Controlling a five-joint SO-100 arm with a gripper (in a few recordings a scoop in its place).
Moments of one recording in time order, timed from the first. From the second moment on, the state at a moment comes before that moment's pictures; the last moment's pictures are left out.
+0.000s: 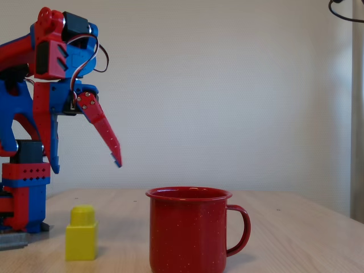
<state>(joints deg) 40.3 126.3 113.8 97.8 -45.4</state>
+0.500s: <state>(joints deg) 41.2 131.0 126.7 91.7 -48.3</state>
